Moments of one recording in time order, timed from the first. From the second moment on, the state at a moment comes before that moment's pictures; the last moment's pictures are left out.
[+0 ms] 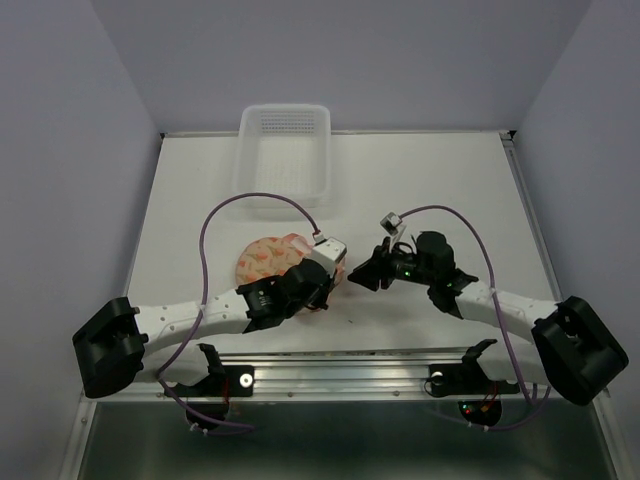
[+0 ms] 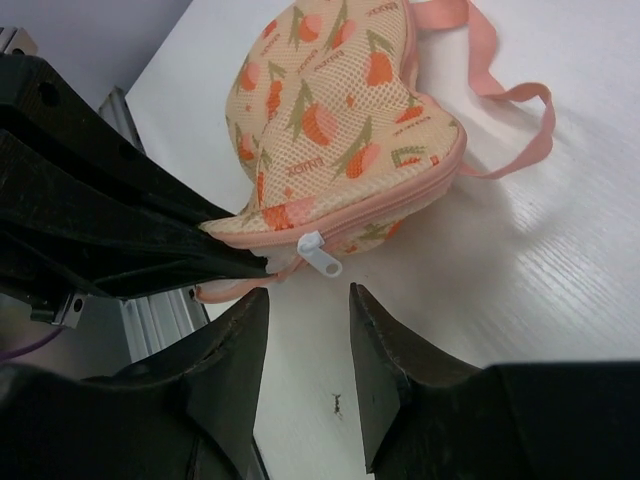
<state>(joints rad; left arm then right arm) -1.09 1.19 0.63 -0.03 -0.32 -0.36 0.59 1.22 0.43 0.51 -0.58 0.45</state>
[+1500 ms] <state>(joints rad) -1.09 1.16 0.54 0.10 -0.22 -0.37 0.62 1.14 0.48 0.25 -0.38 0.42</state>
